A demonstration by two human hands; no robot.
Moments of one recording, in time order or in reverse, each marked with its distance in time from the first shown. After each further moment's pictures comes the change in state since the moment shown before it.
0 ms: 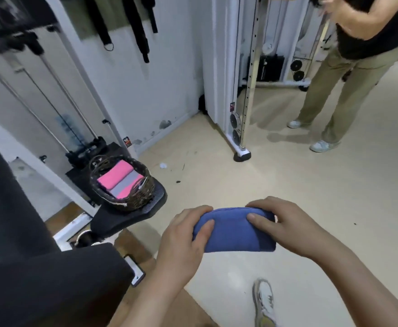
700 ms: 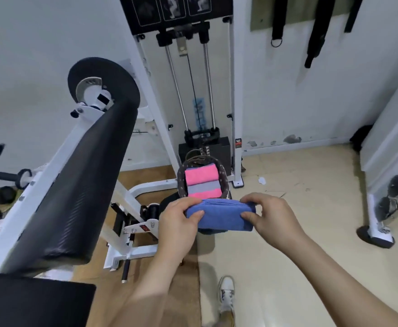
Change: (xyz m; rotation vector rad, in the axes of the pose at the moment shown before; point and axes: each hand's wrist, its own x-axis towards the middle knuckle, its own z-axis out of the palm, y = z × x) left_hand 0.152 -0.083 -0.030 0.077 0.792 -0.691; right_hand 0.321 -0.062 0.030 -0.047 -0.293 -0.529
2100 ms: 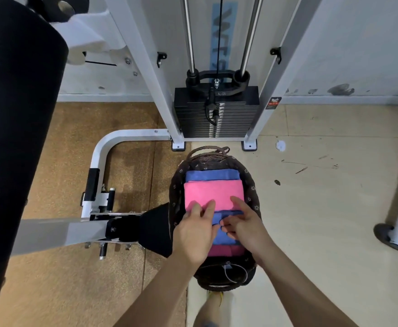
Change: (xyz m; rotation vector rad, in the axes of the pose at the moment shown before) left_hand 0.275 -0.193 0.176 0.695 -0.508 -0.009; right_hand 0.337 0.085 0.215 0.665 -0.382 0.759
